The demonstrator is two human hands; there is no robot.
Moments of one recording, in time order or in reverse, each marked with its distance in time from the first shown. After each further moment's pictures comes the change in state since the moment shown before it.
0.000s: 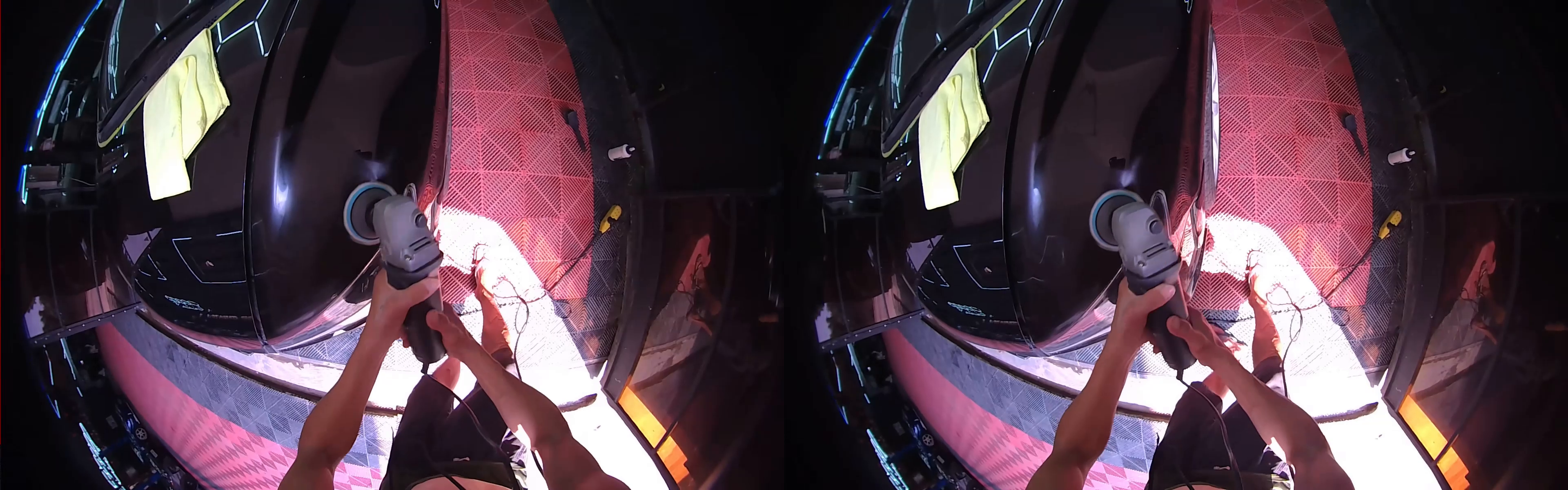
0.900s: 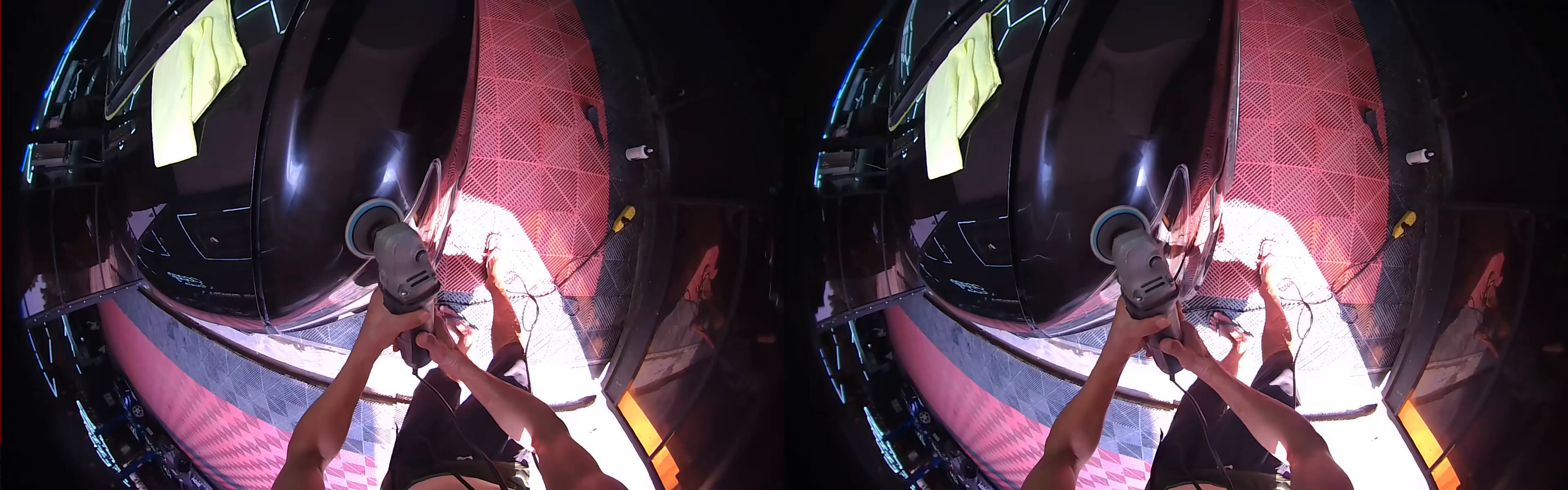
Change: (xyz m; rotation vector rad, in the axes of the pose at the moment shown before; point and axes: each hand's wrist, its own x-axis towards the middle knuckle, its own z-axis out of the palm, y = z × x) left_hand -0.040 -0.045 -0.059 0.109 0.011 0.007; right_hand -0.014 0.049 0.032 -0.060 0.072 -0.044
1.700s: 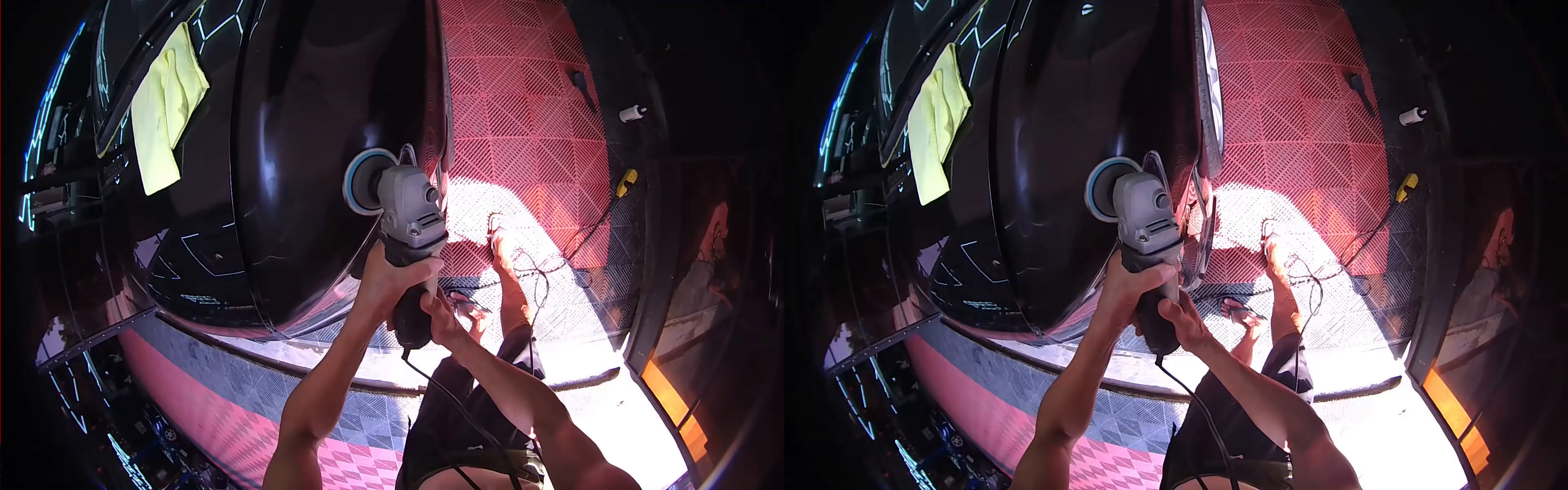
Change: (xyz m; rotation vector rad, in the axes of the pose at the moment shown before) left_hand 0.037 0.053 0.038 0.248 -0.041 -0.089; right_hand 0.020 -0.002 0.000 0.303 0.009 -0.107
